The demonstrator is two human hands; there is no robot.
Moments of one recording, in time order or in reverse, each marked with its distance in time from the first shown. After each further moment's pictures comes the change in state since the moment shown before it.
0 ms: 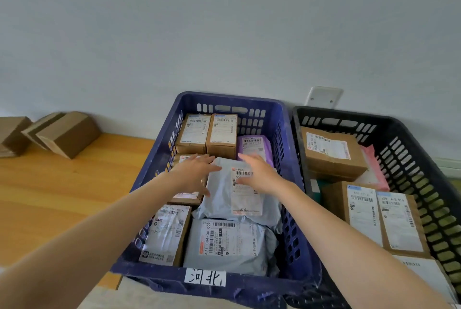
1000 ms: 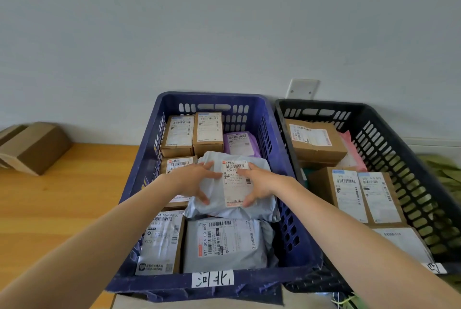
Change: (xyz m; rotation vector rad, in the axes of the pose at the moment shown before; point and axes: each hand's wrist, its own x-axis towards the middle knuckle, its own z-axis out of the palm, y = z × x) left_hand 0.013 0.003 0.009 -0.141 -0.119 0.077; right_hand -0.015 0.011 -0.002 -0.311 -0.294 0.143
